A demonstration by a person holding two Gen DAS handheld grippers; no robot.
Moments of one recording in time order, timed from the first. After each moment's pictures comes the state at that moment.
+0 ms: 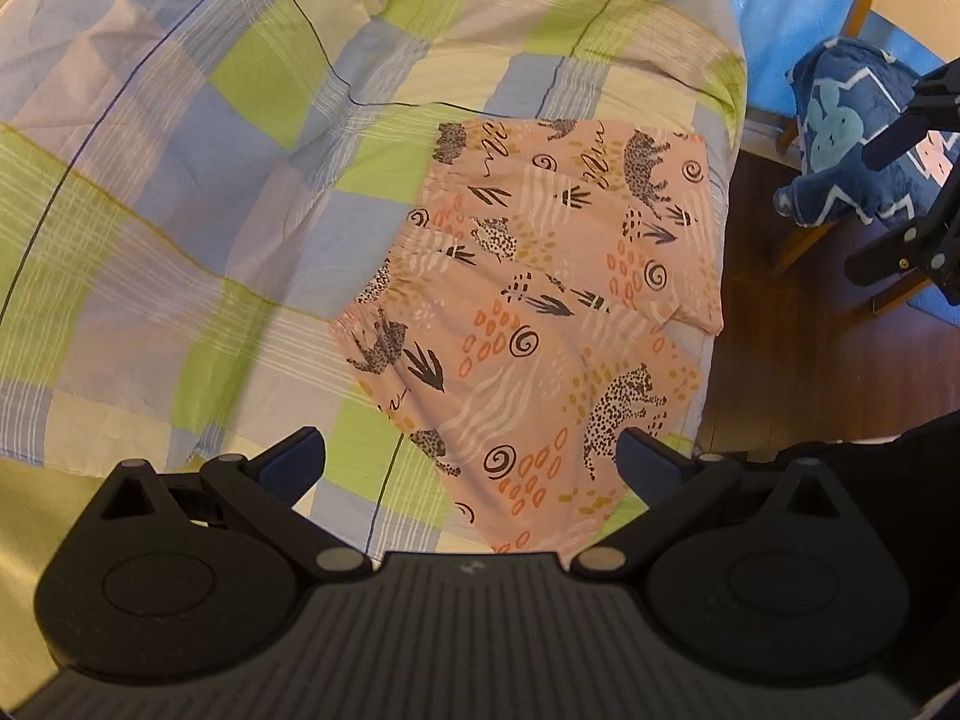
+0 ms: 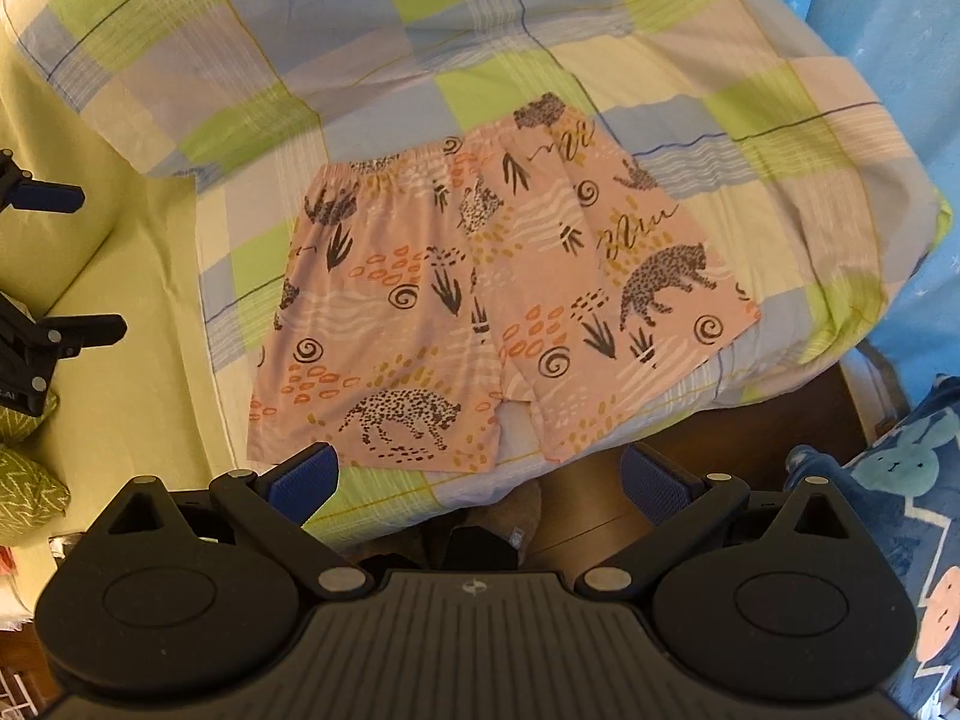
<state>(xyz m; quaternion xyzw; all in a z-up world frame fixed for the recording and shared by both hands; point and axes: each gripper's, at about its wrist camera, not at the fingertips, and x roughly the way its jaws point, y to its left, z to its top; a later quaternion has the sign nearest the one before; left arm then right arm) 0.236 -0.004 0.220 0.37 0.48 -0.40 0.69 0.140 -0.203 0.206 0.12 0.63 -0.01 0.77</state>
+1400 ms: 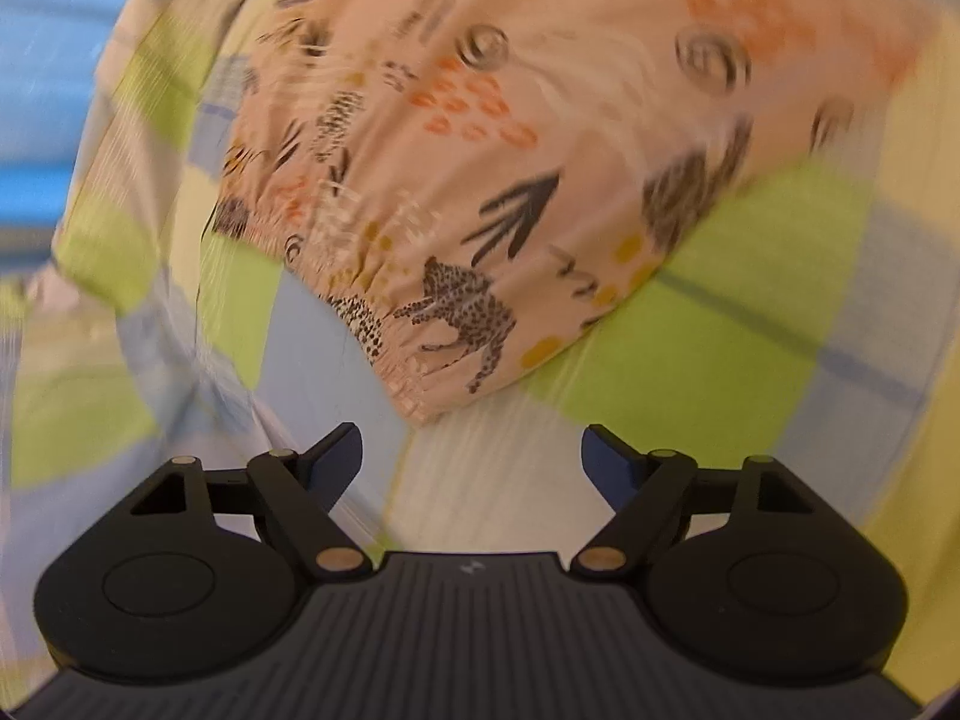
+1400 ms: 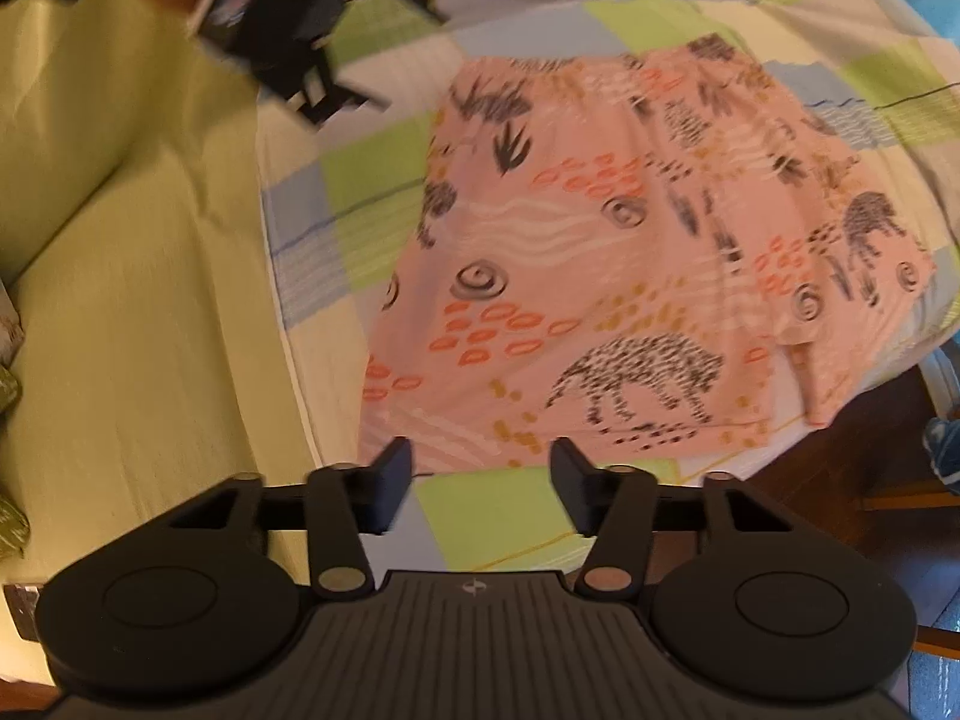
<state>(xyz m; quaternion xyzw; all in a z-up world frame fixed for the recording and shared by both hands) 0.368 0.072 -0.065 0.73 -0.04 -0.59 0.36 0.137 0.040 0.042 0.09 0.60 -0.03 0.79</state>
